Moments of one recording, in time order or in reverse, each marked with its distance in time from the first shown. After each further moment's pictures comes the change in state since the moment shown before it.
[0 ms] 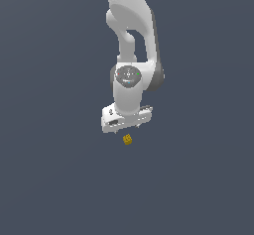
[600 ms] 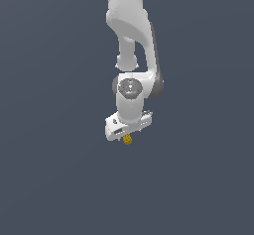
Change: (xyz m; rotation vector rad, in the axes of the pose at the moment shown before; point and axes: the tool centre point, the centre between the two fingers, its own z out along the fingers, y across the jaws) arm 0.011 -0.009 0.037 0.016 0.012 -0.122
